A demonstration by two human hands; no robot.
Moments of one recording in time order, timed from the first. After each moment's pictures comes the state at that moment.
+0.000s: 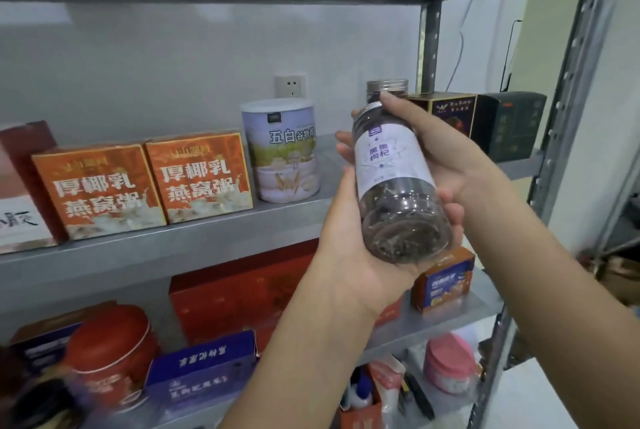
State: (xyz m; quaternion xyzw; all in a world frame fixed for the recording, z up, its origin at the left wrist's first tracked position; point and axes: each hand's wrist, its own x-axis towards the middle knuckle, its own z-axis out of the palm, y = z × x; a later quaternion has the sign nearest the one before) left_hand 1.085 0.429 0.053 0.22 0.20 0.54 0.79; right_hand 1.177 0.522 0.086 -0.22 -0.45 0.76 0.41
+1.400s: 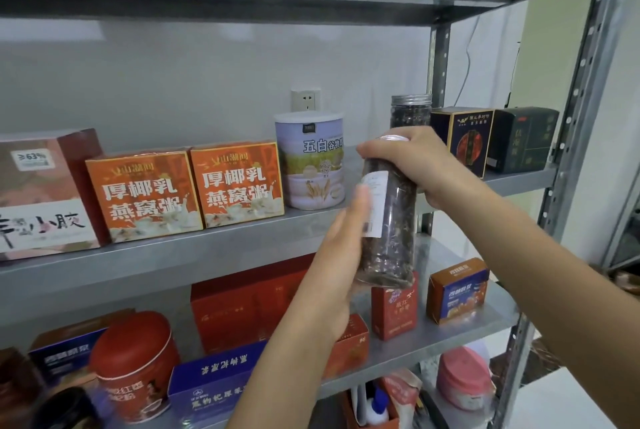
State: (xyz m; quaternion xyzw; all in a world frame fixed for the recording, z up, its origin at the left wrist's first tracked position) left_hand 1.026 0.429 0.010 0.47 0.40 0.56 0.55; right_hand 1.129 0.525 0.082 -0.45 -0.66 0.36 0.47
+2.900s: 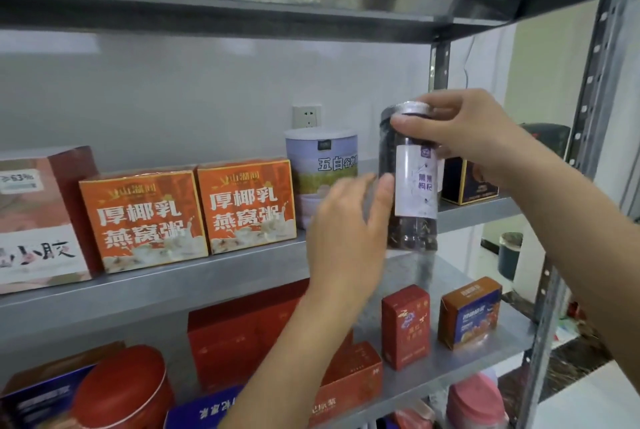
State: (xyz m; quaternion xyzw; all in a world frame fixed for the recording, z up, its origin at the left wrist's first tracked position) left_hand 1.004 0.478 0.024 0.65 0.49 0.58 0.00; right_hand 1.146 0.528 0.119 -0.41 -0.73 0.22 0.50
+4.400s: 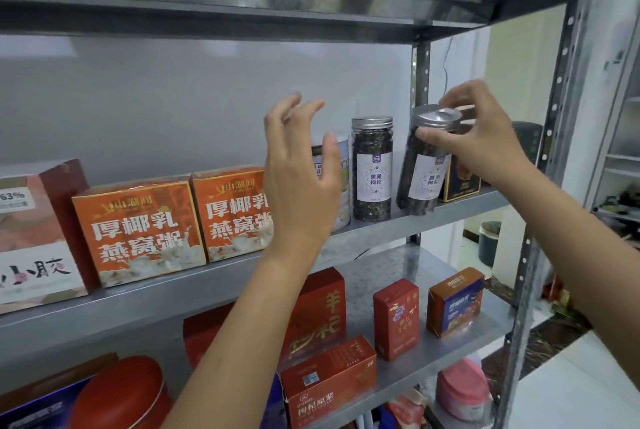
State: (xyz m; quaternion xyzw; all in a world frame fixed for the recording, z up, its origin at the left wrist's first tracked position) left_hand 0.969 0.508 0.067 0.61 0.40 0.66 -0.19; right_hand 1.182 0.560 0.102 -0.43 -0.71 0.00 0.56
